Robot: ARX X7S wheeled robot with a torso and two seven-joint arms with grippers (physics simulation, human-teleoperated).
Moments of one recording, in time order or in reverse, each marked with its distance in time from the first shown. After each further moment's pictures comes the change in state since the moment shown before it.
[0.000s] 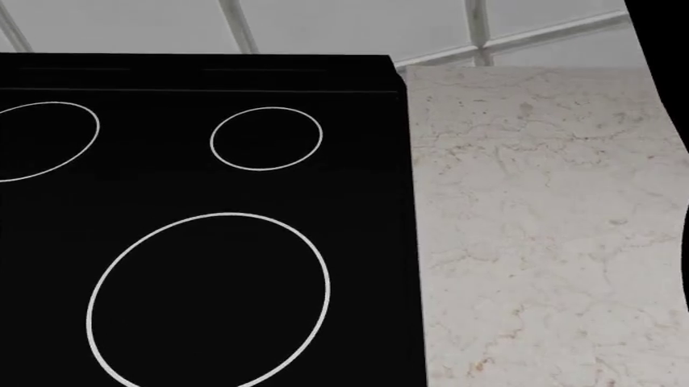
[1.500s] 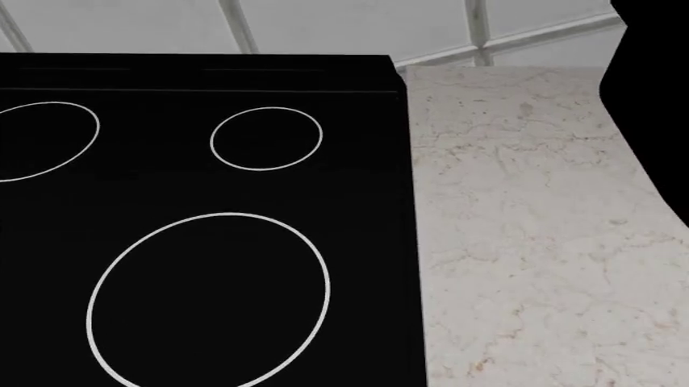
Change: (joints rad) left arm 0.000 0.000 0.000 0.000 0.000 0.000 0.000; right arm -0.121 0.080 0.096 -0.409 0.181 0.268 0.258
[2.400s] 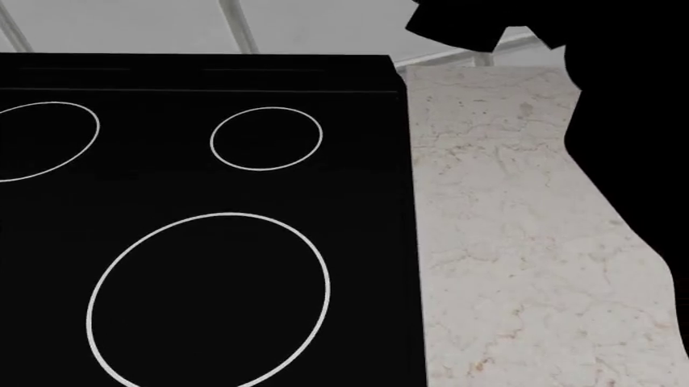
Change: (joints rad) left arm 0.000 0.000 0.000 0.000 0.000 0.000 0.000; right arm -0.055 -0.001 -0.003 -0.093 0.018 0.025 0.064
